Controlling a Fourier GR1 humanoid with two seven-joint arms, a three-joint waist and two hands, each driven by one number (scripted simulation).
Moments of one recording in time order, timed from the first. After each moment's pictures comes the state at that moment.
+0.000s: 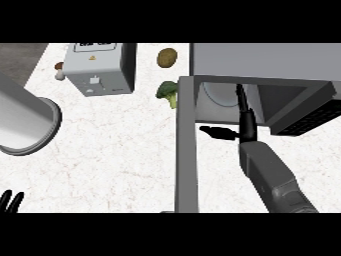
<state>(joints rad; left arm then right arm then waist) 0.62 0.08 0.17 -1.95 0.36 -0.54 -0.38 -0.77 -0.04 -0.20 -0.16 -0.02 -0.37 -0.97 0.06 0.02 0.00</state>
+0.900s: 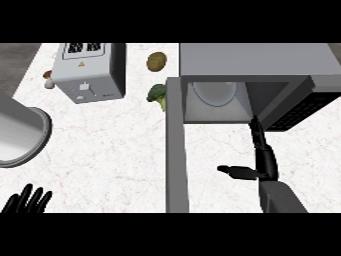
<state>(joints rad) 0.63 0.02 0.08 -1.98 0.23 -0.54 -0.31 -0.40 -0.07 -0.12 -0.41 -0.02 -0.12 -1.02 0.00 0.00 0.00</state>
